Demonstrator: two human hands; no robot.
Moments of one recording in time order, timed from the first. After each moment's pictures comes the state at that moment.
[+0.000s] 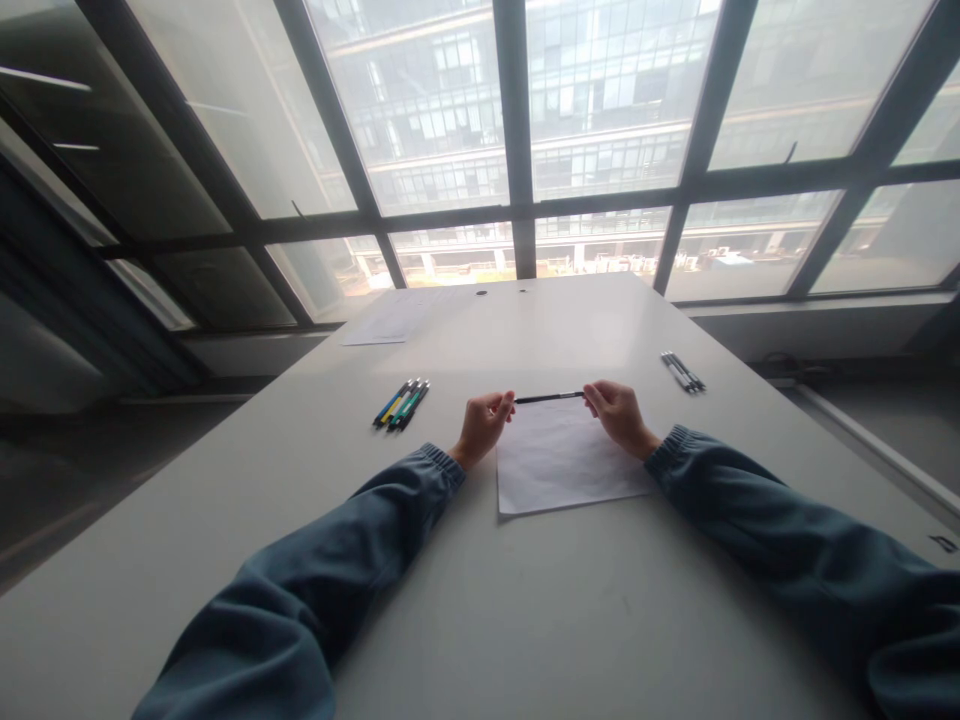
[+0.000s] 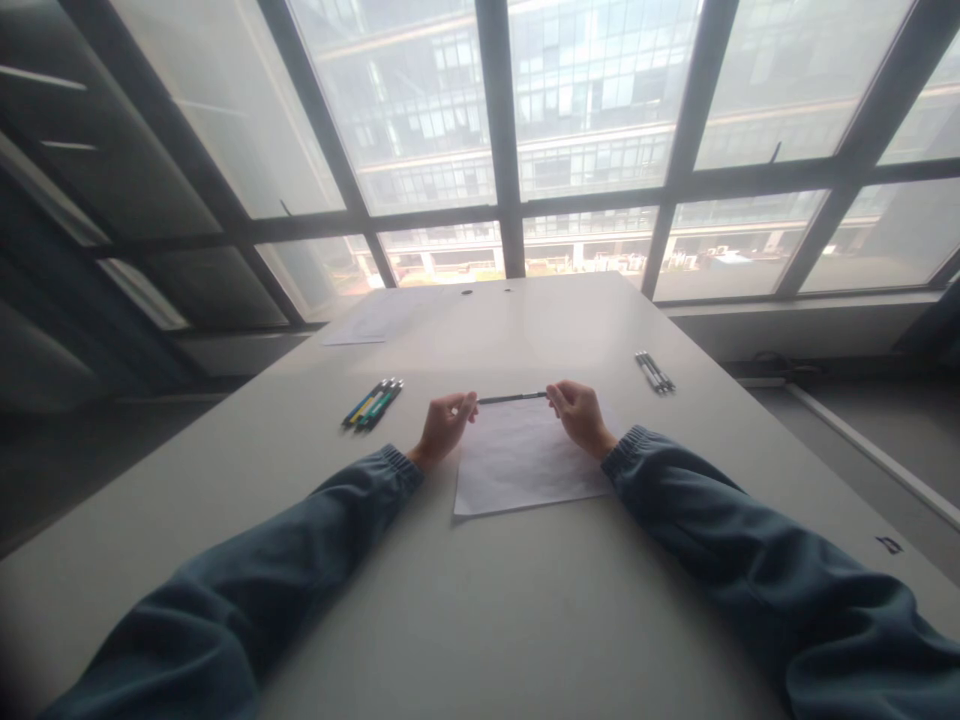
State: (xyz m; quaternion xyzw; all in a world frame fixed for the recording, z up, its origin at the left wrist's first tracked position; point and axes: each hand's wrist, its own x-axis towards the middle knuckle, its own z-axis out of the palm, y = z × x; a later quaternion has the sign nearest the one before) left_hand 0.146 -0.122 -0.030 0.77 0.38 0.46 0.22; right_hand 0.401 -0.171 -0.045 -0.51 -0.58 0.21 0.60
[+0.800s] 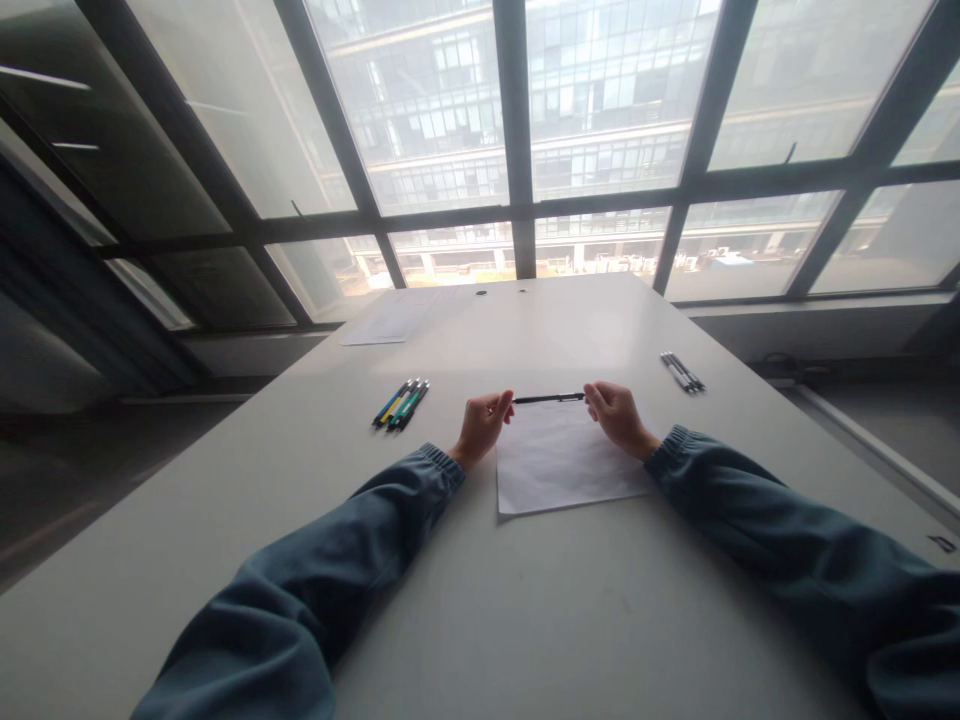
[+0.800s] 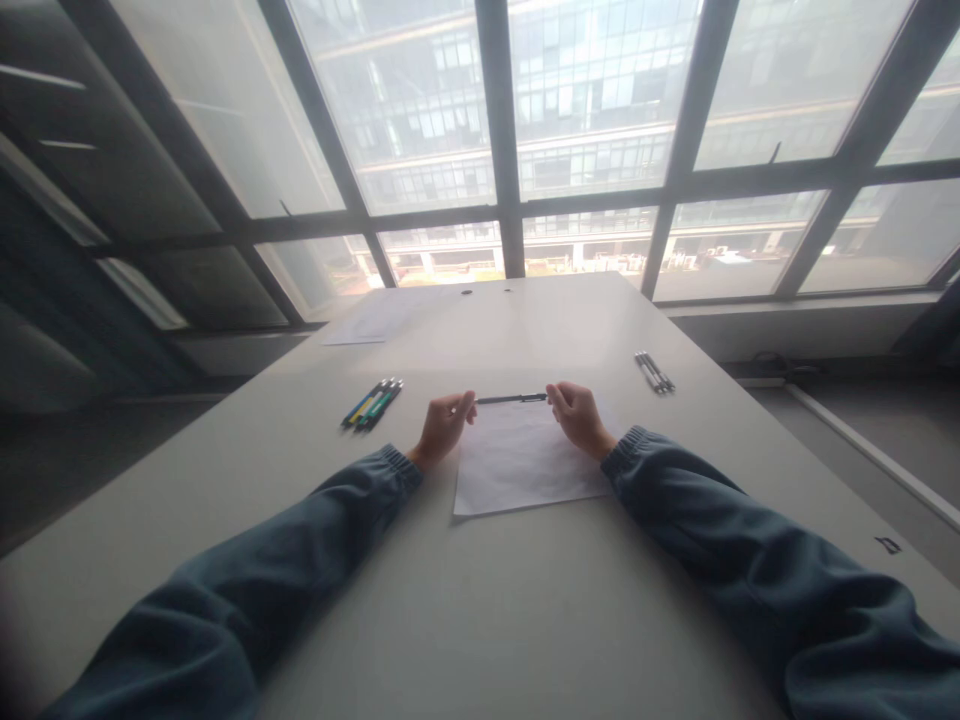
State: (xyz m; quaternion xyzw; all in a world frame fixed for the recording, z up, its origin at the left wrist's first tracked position) left_hand 0.145 -0.119 -0.032 0.77 0.37 0.47 0.24; right_hand 0.402 -0.165 -0.055 -0.49 -0.57 0.25 0.61
